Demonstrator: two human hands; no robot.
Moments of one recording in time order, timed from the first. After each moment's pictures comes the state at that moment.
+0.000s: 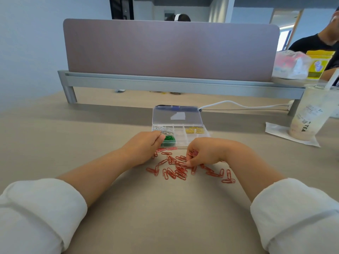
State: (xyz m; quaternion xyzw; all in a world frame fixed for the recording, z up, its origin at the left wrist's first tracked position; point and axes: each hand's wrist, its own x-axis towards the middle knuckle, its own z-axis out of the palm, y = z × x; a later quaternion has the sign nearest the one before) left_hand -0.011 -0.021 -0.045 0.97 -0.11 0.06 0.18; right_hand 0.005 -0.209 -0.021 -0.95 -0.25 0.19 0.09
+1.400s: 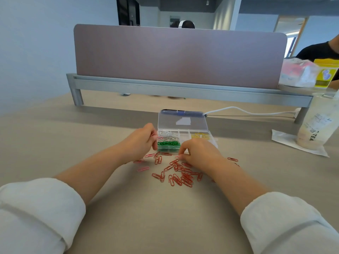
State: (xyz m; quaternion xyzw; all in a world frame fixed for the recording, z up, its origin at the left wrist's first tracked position) left_hand -0.008 0.004 -0.033 0.96 -0.09 0.07 0.27; right_hand 0.011 -0.178 -0.042 -0.97 -0.21 -0.02 0.13
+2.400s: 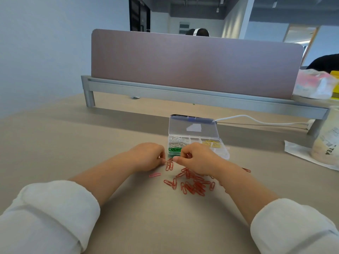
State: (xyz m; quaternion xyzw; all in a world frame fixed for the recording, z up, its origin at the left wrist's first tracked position) left_hand 0.001 0.017 -0.045 0.99 -0.09 0.00 0.06; right_hand 0.011 -0.155 -0.035 -0.94 -0.27 0.02 0.23
